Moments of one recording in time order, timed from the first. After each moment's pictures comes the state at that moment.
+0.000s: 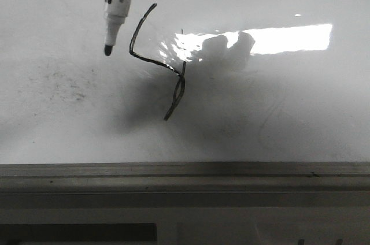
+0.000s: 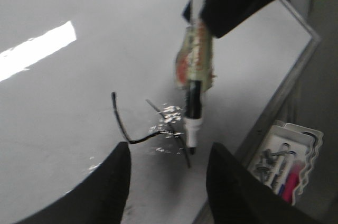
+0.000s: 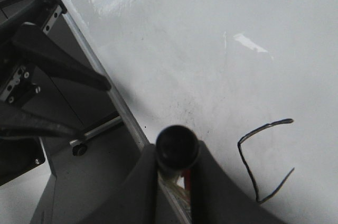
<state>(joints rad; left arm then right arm) -0.92 0.58 -0.35 0.18 0.00 0.02 0.79 1.08 -0.97 0.39 0.45 -0.35</state>
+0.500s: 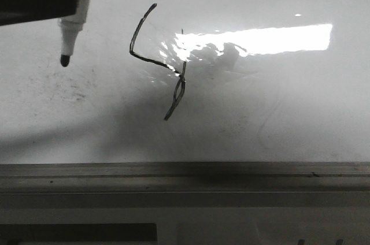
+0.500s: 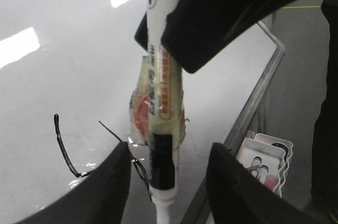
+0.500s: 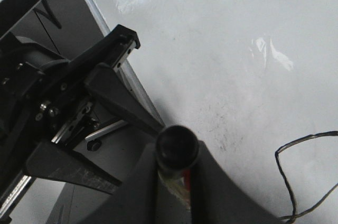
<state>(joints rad) -0.98 0.80 -0.35 0.14 -0.25 0.02 0.86 1.09 -0.97 0.38 0.42 -0.35</state>
